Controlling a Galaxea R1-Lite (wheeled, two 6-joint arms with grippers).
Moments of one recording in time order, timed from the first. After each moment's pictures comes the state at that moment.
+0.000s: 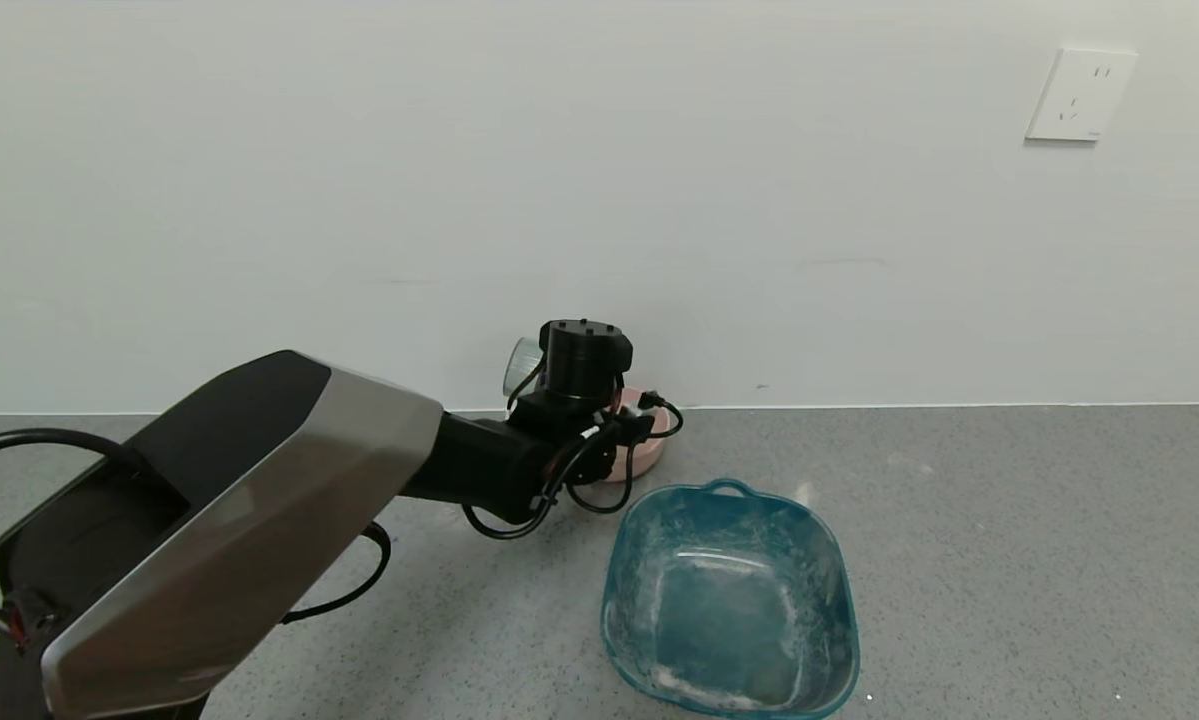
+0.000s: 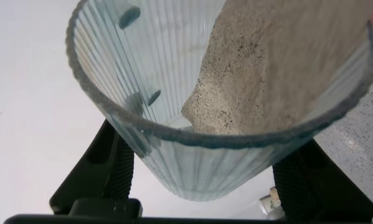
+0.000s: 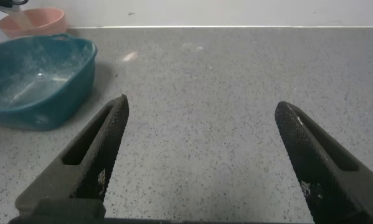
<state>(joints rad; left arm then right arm) -0.57 2.34 -1.54 -0.55 0.85 1.77 0.00 0.00 0.00 -0.01 -0.01 0.04</state>
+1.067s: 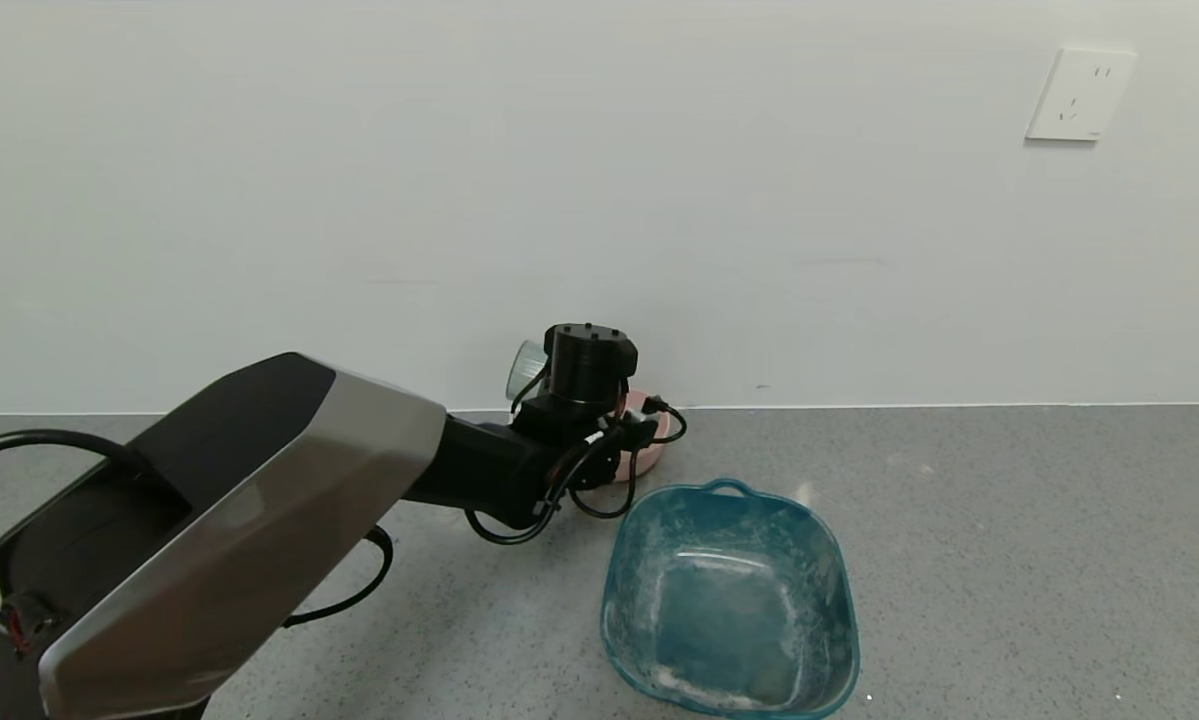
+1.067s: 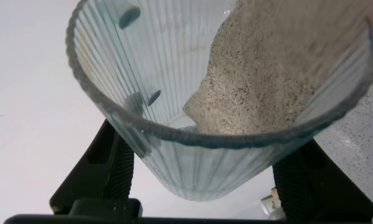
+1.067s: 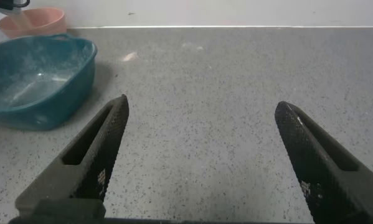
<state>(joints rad) -0.58 2.34 -1.52 -0.56 0.86 1.77 0.00 0.00 0.00 -0.01 -0.01 0.04</state>
